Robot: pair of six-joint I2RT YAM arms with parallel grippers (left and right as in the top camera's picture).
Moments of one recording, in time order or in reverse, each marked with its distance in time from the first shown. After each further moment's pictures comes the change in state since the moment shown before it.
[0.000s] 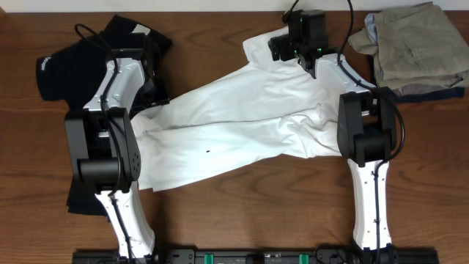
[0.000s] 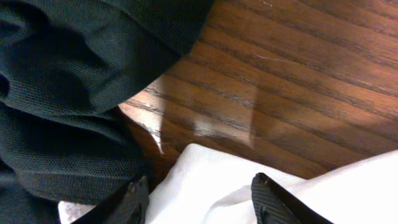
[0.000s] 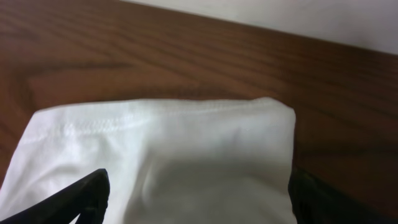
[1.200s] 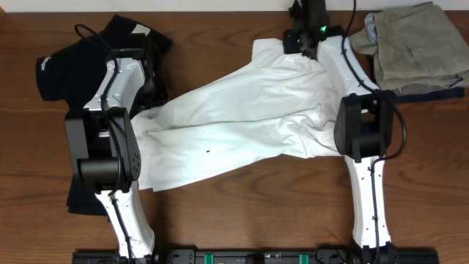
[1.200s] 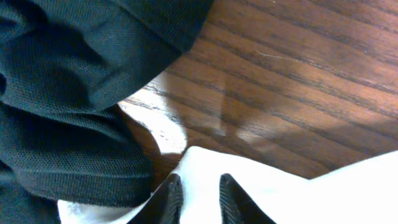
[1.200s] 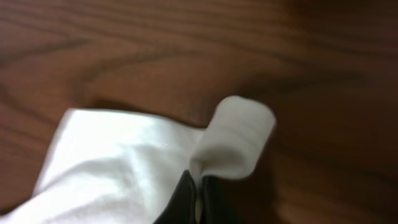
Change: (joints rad) left arm 0.000 0.000 0.000 -0.005 0.000 -0.005; right arm -0.020 0.076 0.436 -0.652 0.092 0.098
